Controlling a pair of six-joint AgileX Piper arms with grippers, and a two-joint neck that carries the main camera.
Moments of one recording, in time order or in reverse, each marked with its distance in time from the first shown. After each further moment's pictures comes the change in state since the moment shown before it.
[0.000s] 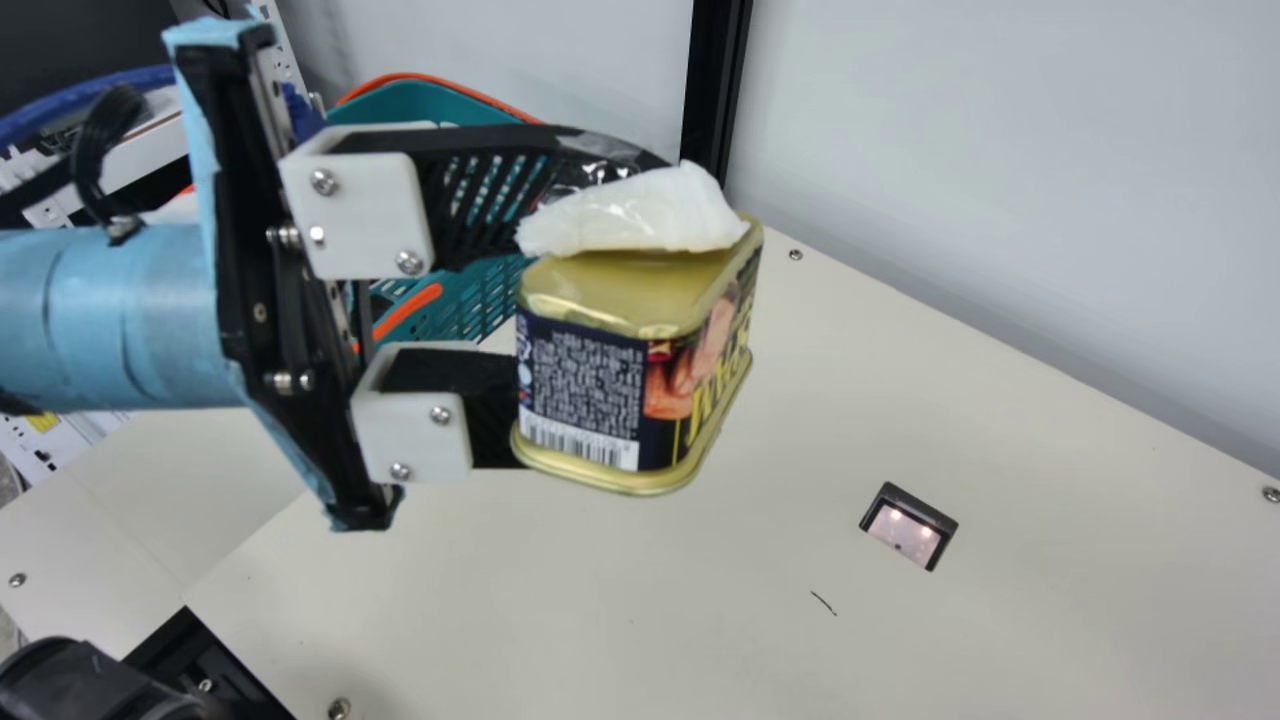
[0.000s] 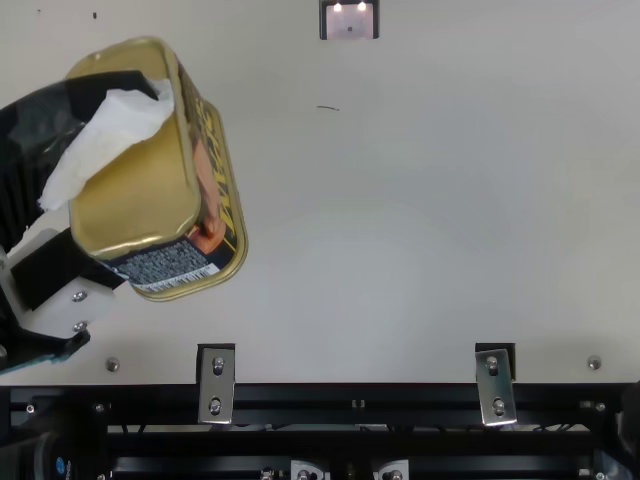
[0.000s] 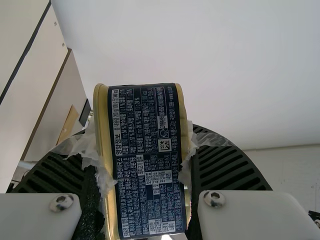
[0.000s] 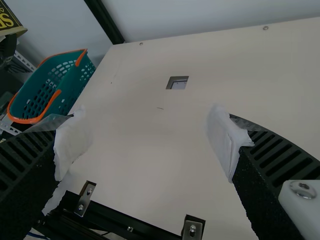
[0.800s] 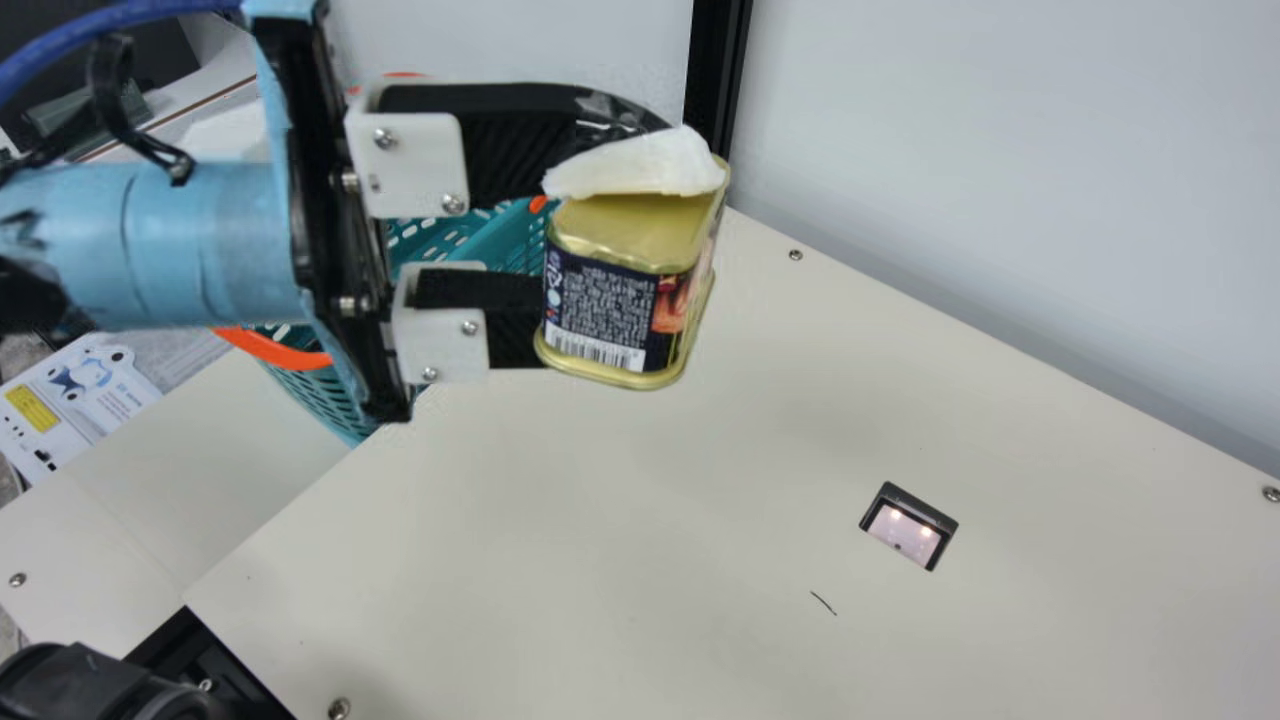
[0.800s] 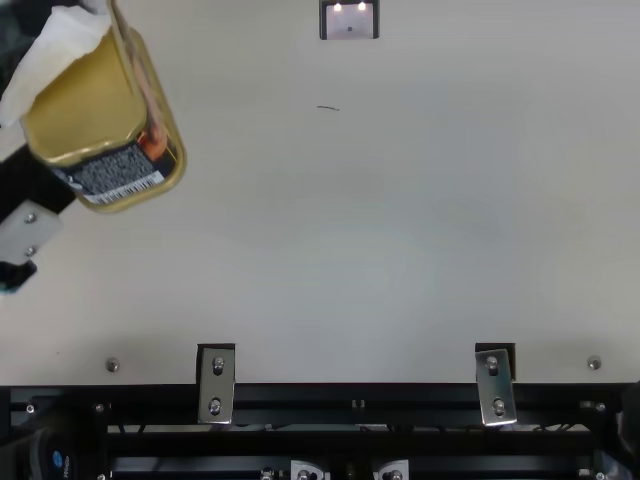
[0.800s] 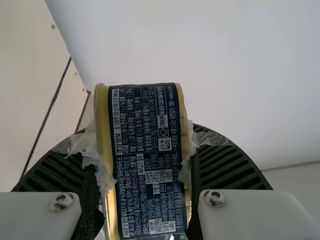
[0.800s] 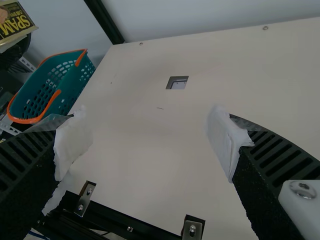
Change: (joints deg) left arm 5.9 4.7 -1.8 3.5 -0.1 9.4; right arm 0.0 0.0 0.0 0.0 0.0 0.0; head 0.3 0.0
